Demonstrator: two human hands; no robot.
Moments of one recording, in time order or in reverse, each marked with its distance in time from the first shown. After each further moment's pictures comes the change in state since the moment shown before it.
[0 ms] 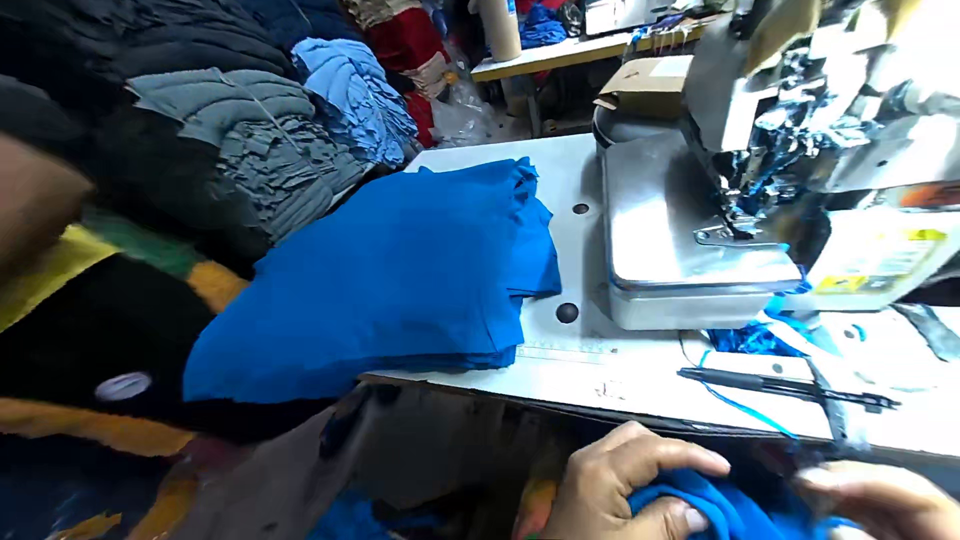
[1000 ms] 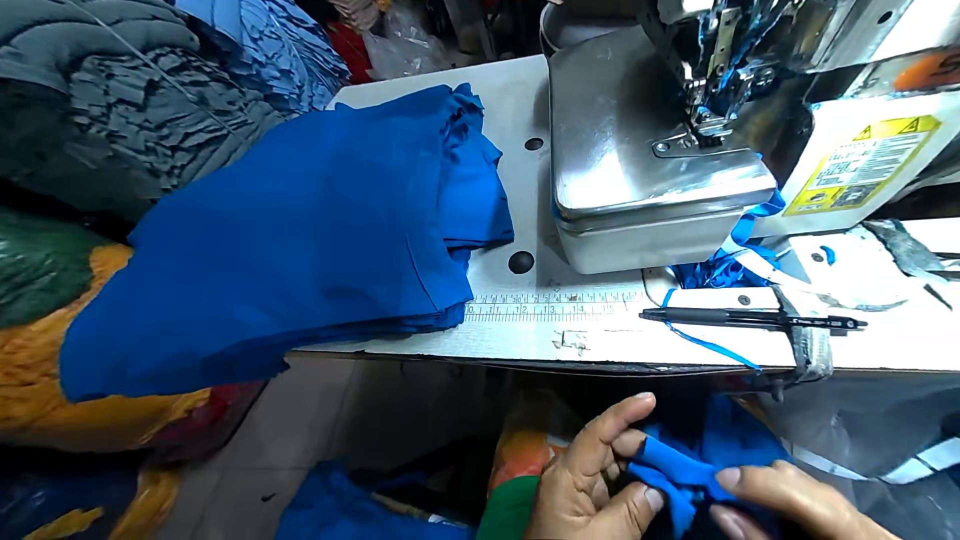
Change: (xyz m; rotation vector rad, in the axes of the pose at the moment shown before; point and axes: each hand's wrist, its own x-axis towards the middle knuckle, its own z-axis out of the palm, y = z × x) left_hand -0.033 -0.024 0.034 -0.432 0.133 -0.198; right_hand -0.029 0.037 0.023 -0.389 0.070 -0.178
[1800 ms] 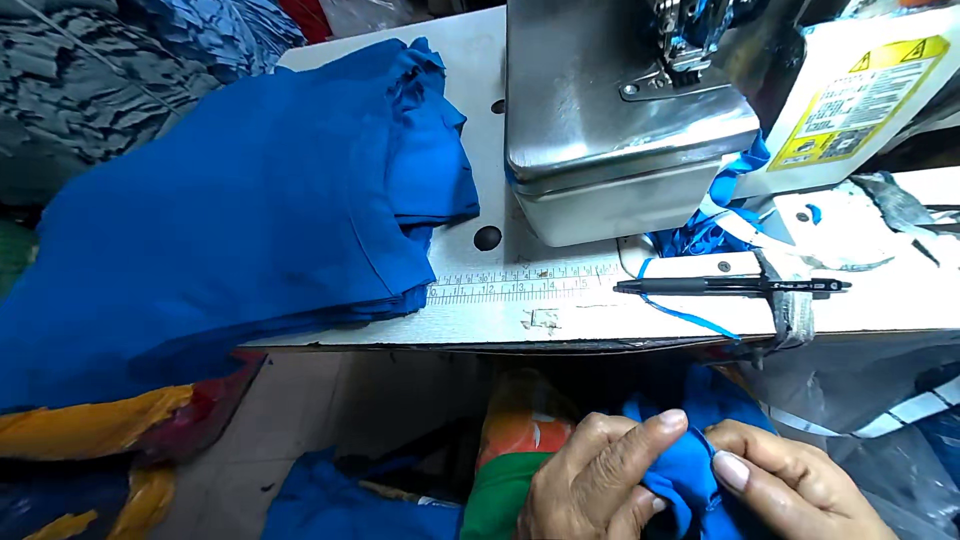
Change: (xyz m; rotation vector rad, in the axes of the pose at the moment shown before) left_hand 0.000 -0.015 -0.003 0.627 -0.125 0.313; right_hand 0.002 -0.001 -0.015 0.521 -0.126 0.499
